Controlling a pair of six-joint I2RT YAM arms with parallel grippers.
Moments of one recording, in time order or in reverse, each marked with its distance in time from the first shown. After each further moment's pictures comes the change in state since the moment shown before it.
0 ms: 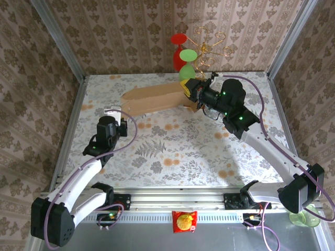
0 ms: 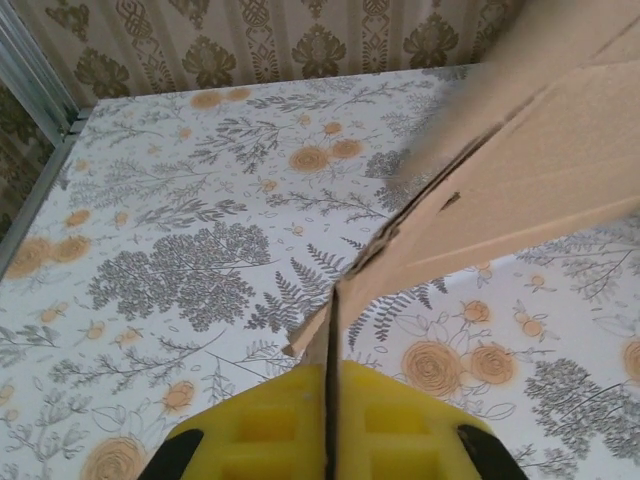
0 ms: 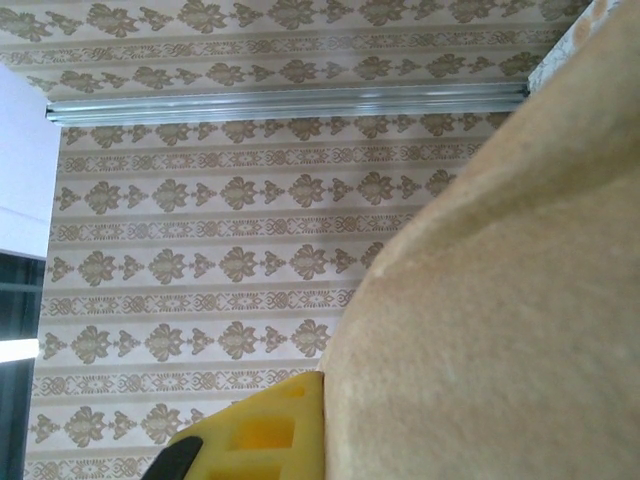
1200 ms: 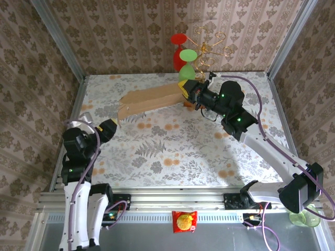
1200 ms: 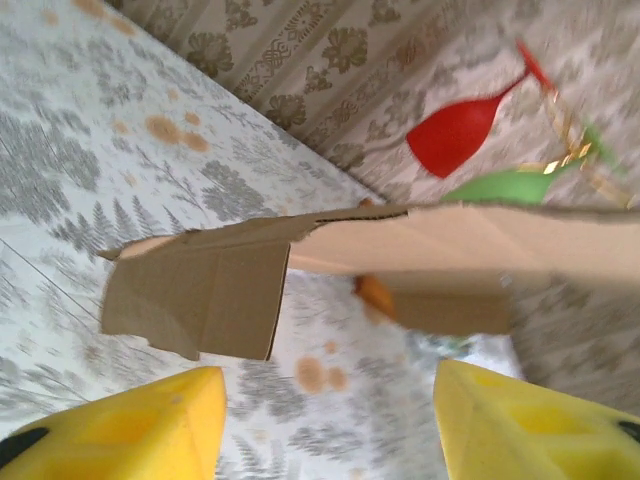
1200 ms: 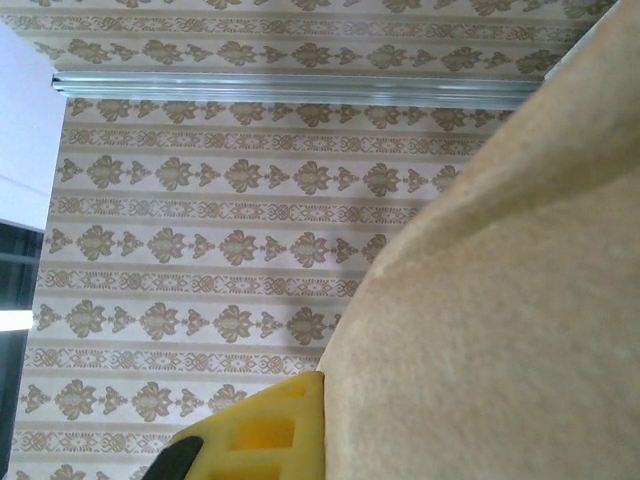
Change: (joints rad) left arm 0.398 -0.388 0.071 -0.328 0.656 -0.531; right arm 0.024 -0.003 -0.025 0.055 0.000 -0.042
